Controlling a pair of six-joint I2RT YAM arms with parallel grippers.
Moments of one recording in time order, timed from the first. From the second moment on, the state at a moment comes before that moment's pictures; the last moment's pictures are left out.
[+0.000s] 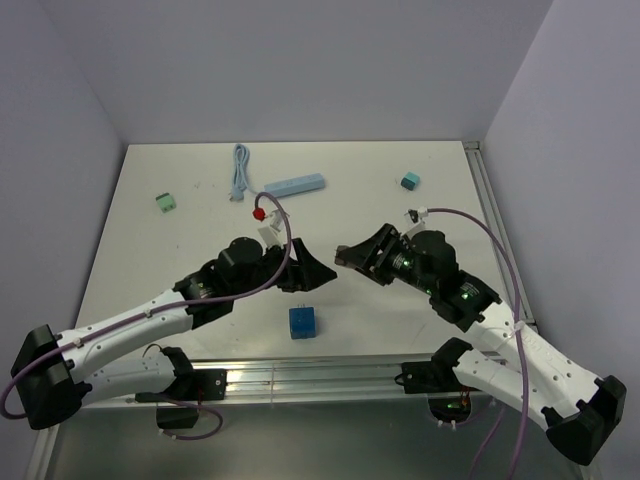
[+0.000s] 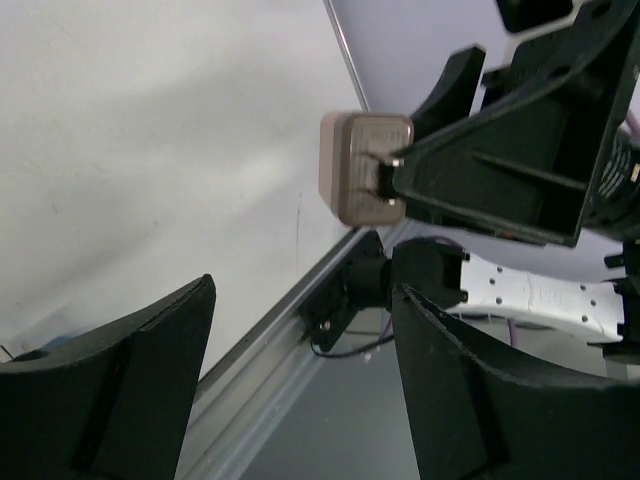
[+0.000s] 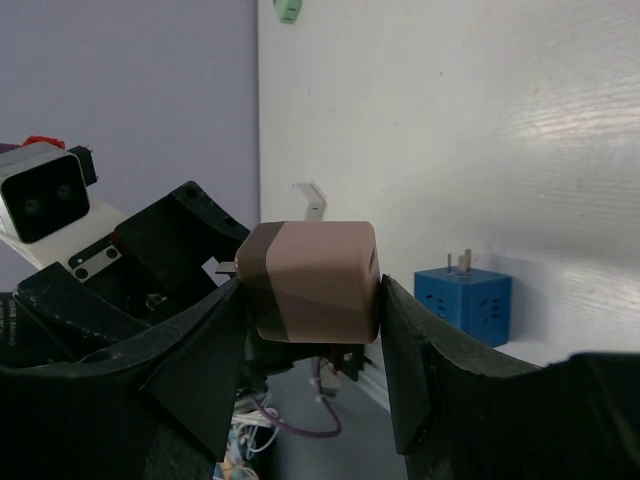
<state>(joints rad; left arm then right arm) -0.93 1.07 0.72 0.05 0.15 -0.92 0.63 0.76 0.68 -0.30 -0.14 1.14</state>
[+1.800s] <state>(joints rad) -1.02 0.97 0.67 0.06 -0.08 -0.88 0.92 0.87 0.66 -0.13 0.08 1.27</state>
